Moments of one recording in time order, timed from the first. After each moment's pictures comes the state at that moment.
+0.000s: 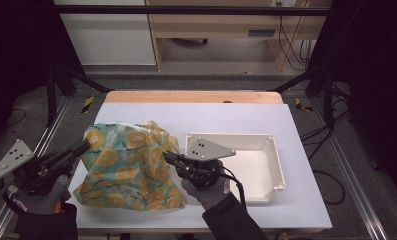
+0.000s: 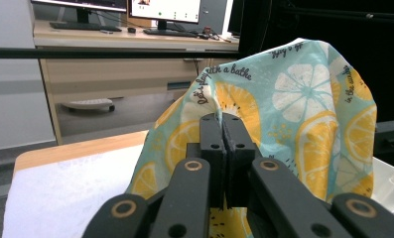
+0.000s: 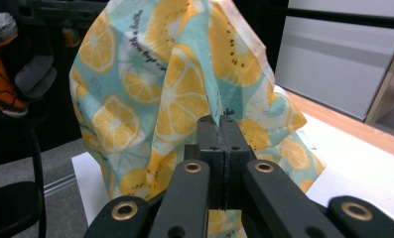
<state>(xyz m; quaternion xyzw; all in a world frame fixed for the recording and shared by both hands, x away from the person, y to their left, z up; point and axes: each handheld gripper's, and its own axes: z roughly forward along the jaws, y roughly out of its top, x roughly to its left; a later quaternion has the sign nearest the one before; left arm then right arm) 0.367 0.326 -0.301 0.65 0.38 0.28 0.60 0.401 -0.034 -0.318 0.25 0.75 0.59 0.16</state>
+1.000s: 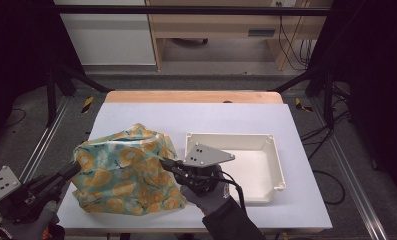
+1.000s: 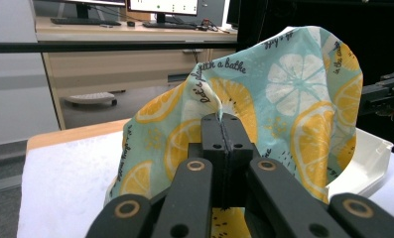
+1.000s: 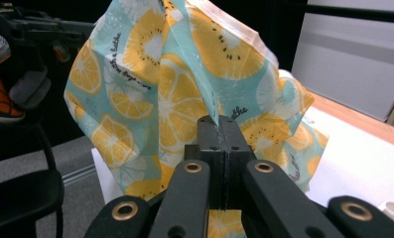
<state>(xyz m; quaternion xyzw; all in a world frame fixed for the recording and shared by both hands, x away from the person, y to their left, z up) 0.325 0.338 -0.321 0.66 0.37 0.28 0.59 0.391 -0.033 -0.321 0.23 0.76 0.59 0.14</state>
